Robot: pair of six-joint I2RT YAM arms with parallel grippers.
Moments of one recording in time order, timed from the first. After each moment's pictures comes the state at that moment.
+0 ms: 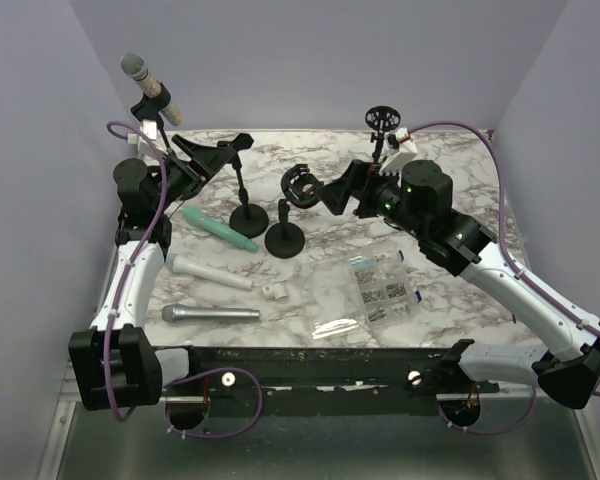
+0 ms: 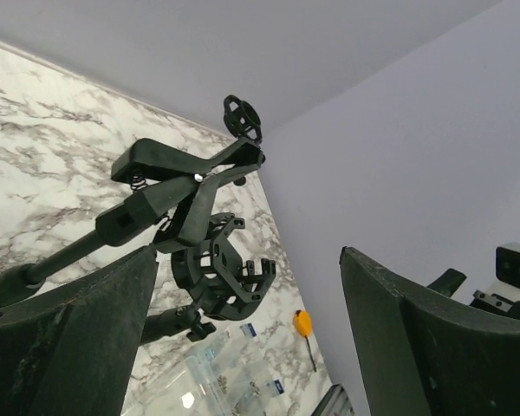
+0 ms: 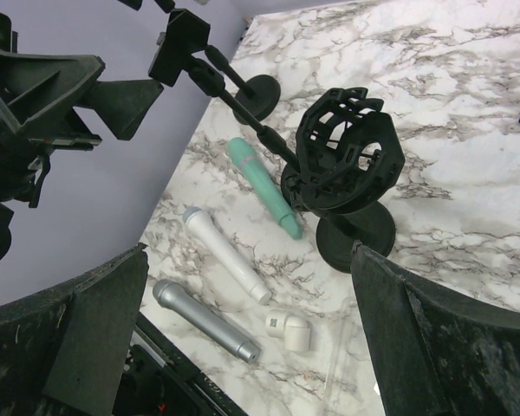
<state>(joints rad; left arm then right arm) 0.09 1.22 0.92 0.40 0.69 -1.03 0.75 1.19 1.24 -0.26 0.07 0.58</state>
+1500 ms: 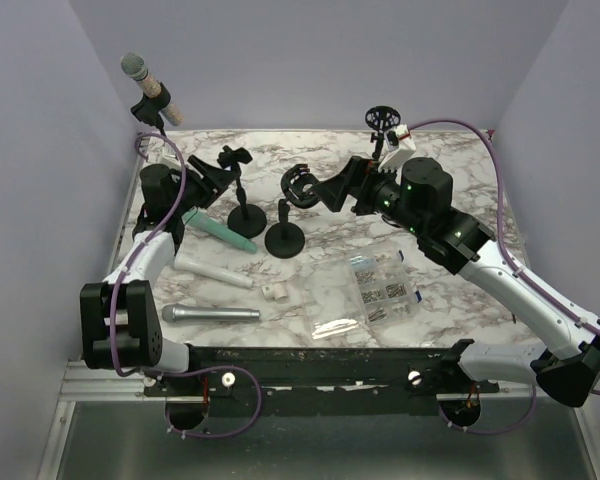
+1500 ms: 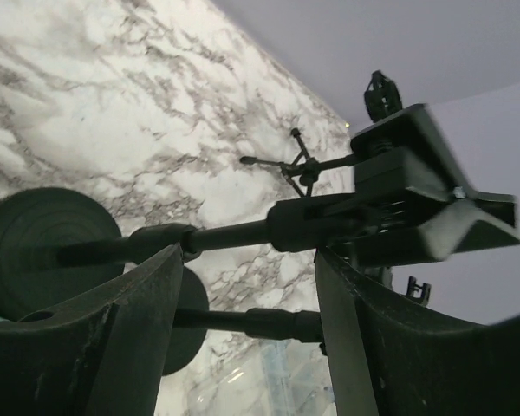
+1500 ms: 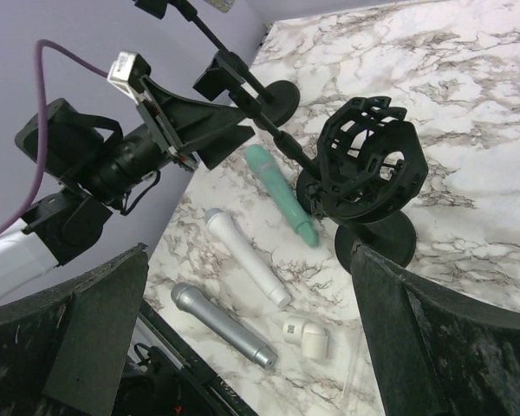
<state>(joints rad) 0.06 1.41 0.86 0.34 0.54 -0.91 0.75 1.20 1.26 -0.23 0.04 0.60</state>
